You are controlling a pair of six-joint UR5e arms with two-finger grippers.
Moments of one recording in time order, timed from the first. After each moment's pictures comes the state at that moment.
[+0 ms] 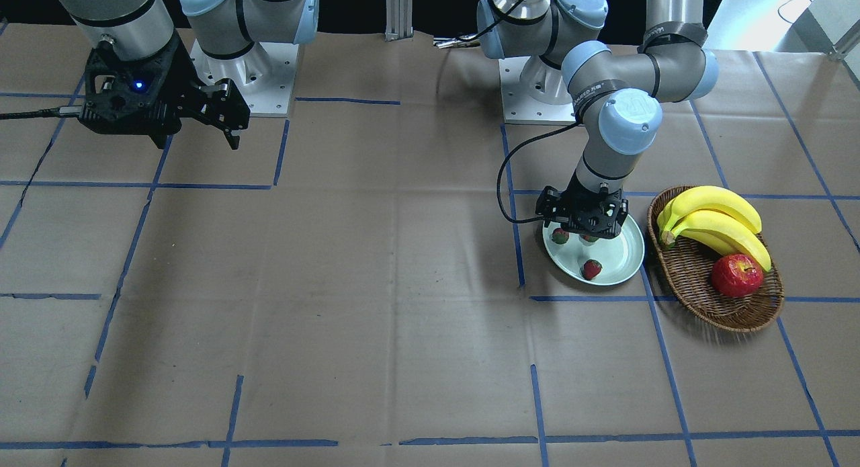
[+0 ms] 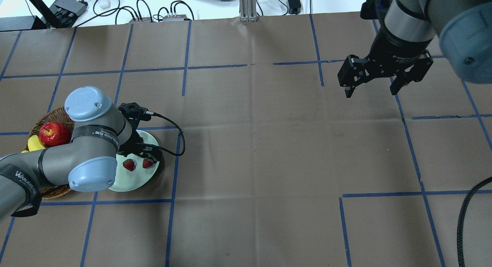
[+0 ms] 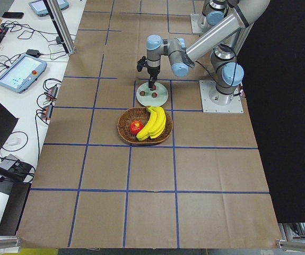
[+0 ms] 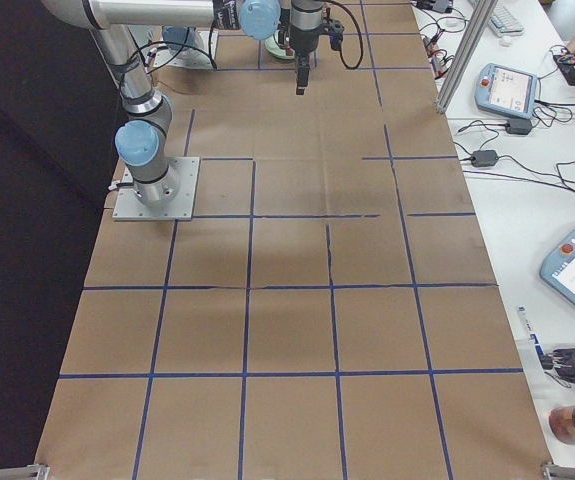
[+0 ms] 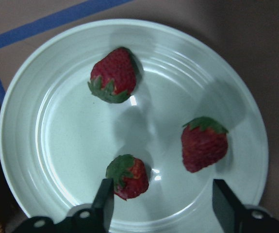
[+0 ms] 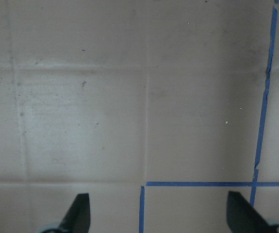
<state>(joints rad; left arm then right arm) -1.41 -1.67 -2.23 -0.81 1.58 0.38 1.56 -1.62 1.64 -1.55 -1.58 -0.03</state>
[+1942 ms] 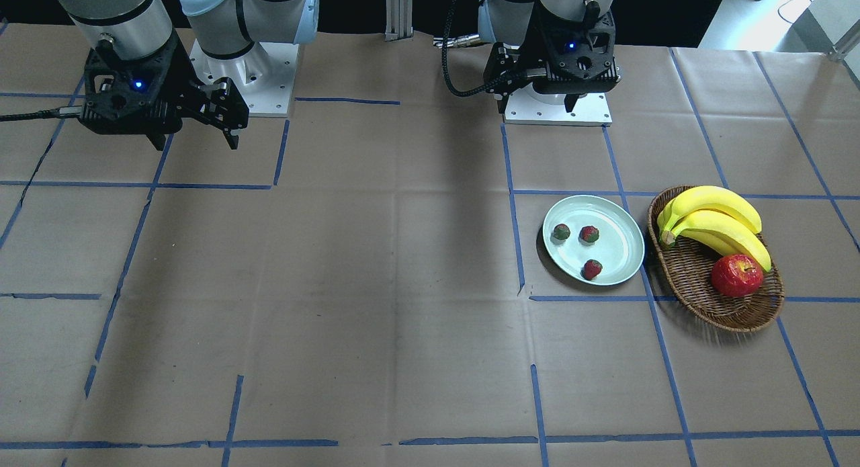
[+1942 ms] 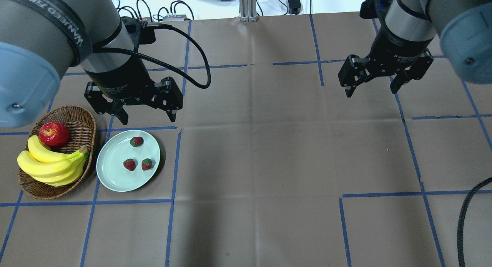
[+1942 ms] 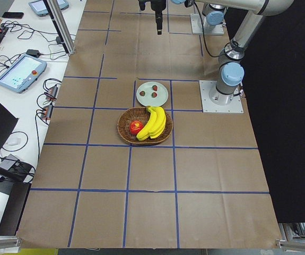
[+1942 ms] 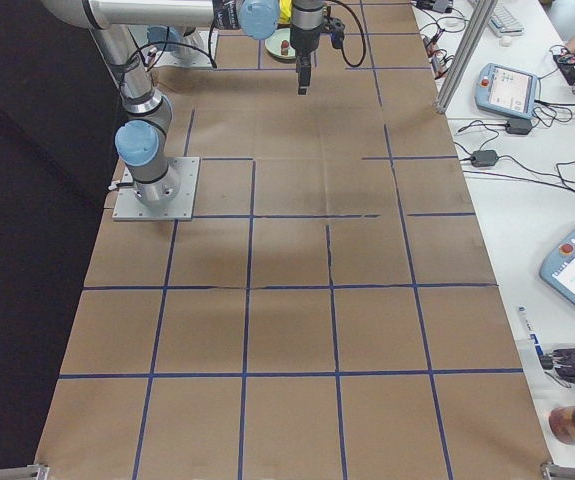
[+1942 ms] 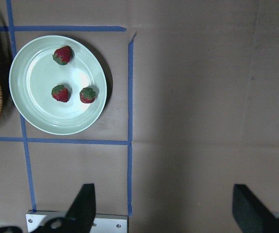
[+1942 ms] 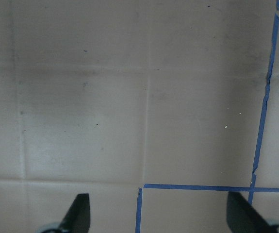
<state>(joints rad) -1.70 -1.48 -1.62 -1.71 1.59 -0.17 1.55 -1.62 1.64 -1.56 -1.58 -0.06</state>
